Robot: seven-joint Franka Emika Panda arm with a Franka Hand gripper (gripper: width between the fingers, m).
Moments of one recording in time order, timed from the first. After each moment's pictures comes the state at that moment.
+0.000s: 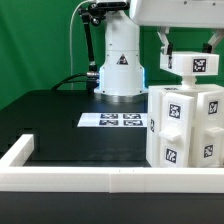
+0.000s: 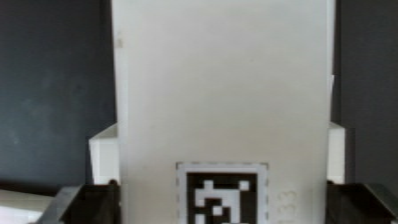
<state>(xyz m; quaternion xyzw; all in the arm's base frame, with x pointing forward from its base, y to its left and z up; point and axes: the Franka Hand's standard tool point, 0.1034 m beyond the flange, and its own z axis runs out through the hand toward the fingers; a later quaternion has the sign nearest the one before) 0.542 0.077 0.184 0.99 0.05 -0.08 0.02</state>
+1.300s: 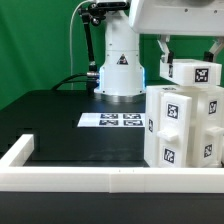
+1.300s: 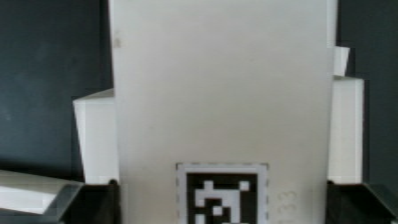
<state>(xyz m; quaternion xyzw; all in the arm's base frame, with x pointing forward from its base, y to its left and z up) 0.561 0.075 0.172 1.00 0.06 -0.07 0.02</state>
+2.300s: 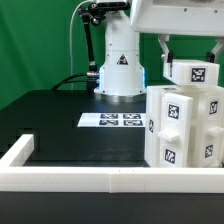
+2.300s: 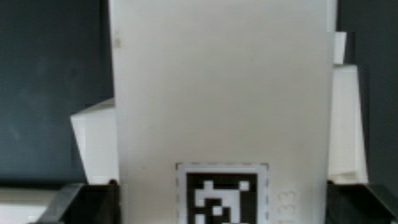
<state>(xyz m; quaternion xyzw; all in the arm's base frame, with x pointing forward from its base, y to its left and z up) 0.561 0.078 0.172 0.99 -0.09 -0.06 0.03</state>
